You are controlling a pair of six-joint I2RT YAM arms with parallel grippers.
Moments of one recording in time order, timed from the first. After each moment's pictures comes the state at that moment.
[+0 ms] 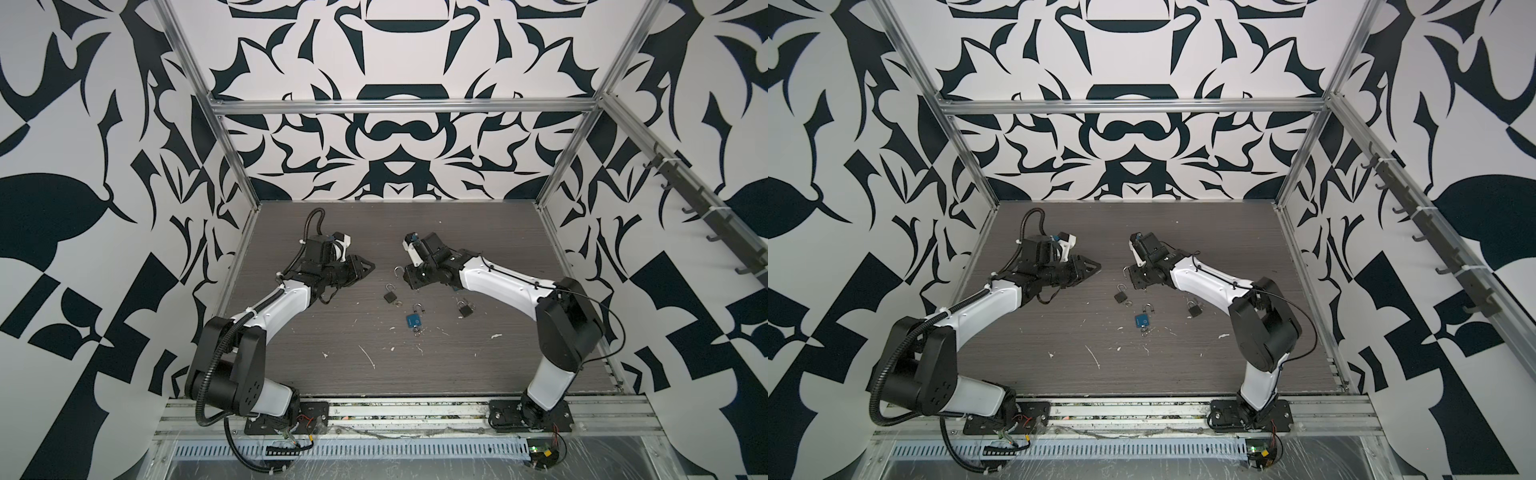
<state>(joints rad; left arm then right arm) -0.31 1.45 0.84 -0.03 0.63 -0.71 0.68 1.74 1.28 -0.46 -0.05 0.26</state>
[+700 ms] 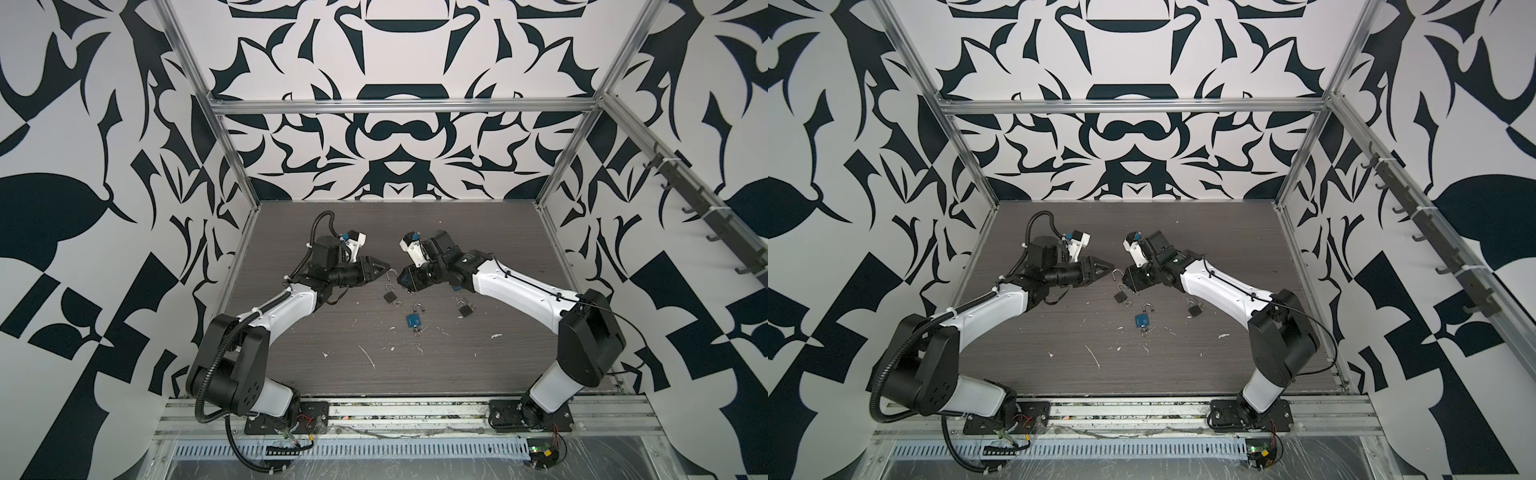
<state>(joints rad) -0.39 1.47 0.81 0.15 0.76 -0.75 0.68 1.64 1.24 -0.46 -0.26 0.27</state>
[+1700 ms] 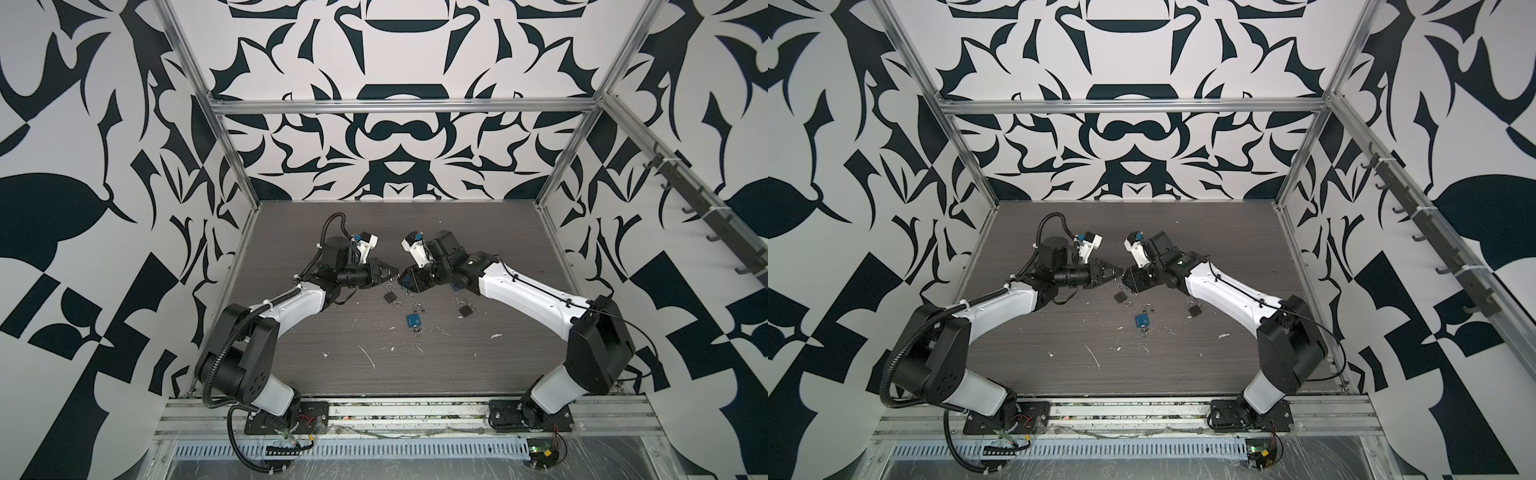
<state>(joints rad) -0.44 1.53 0.83 0.24 0.81 -0.78 0.68 1.59 1.22 -0.46 -0.28 0.29</state>
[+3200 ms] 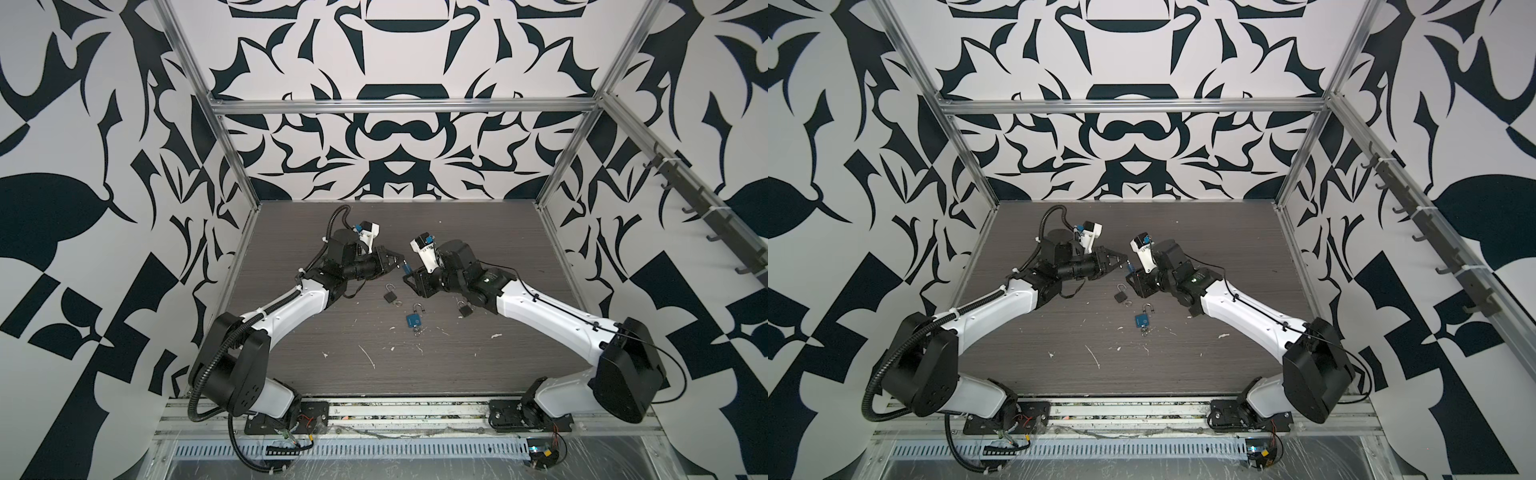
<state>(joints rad) -0.53 1.47 0.92 0.18 0.60 -0.92 0.70 1.42 1.04 -0.27 -0.17 0.23</state>
